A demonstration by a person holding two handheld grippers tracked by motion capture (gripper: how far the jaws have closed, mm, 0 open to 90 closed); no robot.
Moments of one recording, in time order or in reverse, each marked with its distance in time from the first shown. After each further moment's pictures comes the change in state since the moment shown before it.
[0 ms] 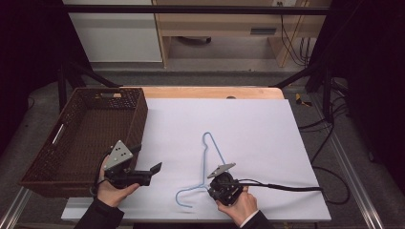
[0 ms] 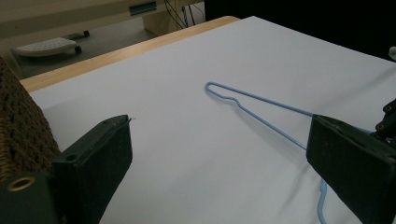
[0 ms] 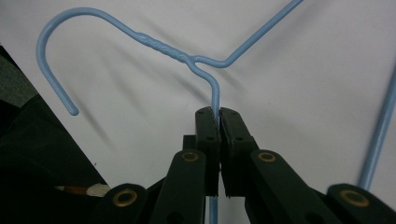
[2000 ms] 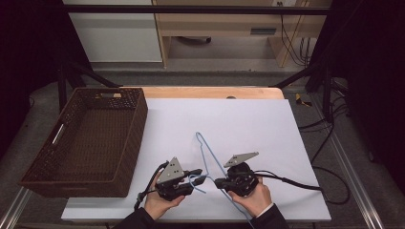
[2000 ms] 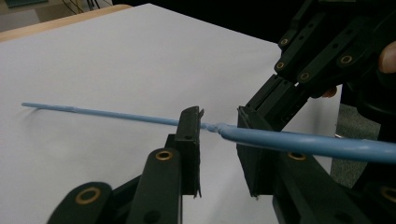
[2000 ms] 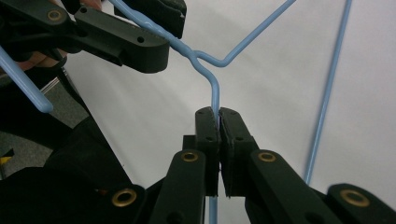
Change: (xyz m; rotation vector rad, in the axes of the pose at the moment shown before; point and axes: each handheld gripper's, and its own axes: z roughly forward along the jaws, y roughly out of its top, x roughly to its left) left arm -0.085 -0.014 0.082 0.002 -0.317 0.043; right arm -0.033 0.001 -0.039 -0.139 0.148 0.010
